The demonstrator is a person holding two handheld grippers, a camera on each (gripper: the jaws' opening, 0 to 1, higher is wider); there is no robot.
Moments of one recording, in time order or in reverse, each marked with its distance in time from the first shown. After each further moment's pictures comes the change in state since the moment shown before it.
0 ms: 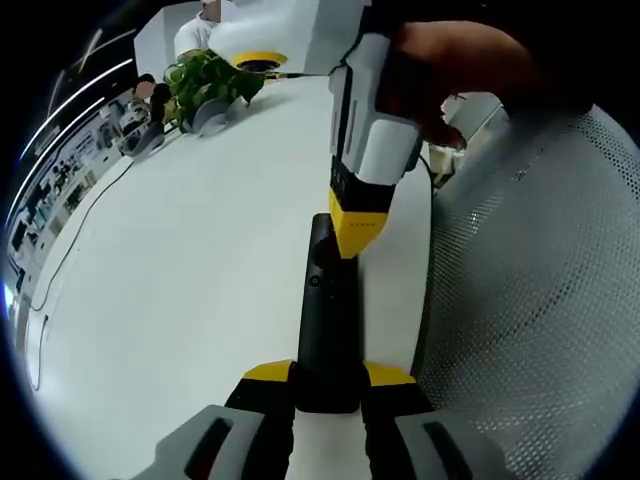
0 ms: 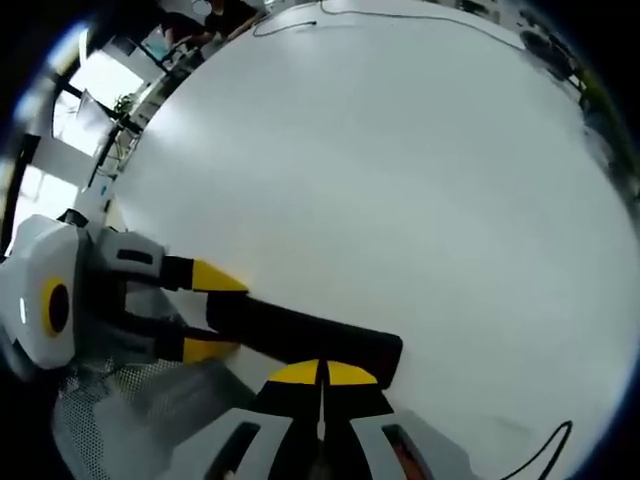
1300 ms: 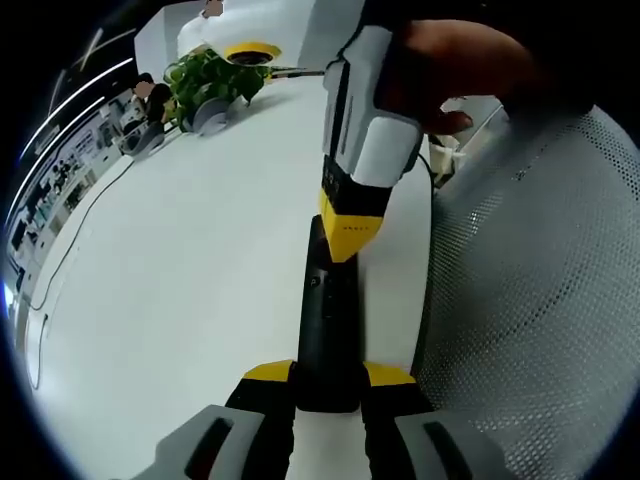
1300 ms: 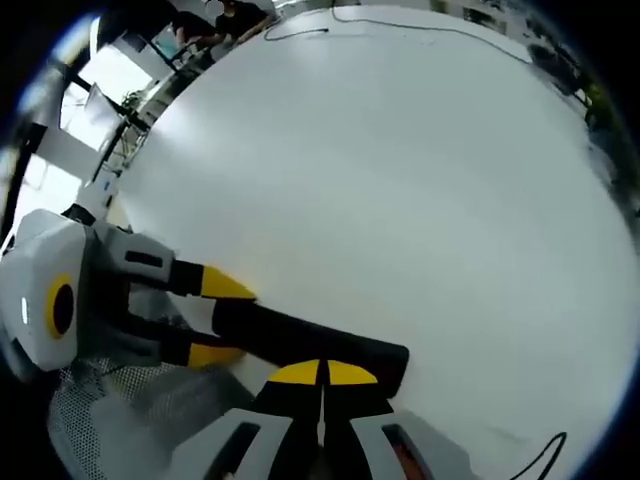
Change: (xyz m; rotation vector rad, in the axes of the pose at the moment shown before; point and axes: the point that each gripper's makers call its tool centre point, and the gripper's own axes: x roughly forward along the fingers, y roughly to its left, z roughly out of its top) left arm 0.000 0.000 -0.001 -0.002 0.001 -0.002; right arm 0.001 0.006 0.006 -0.056 -0.016 -0.019
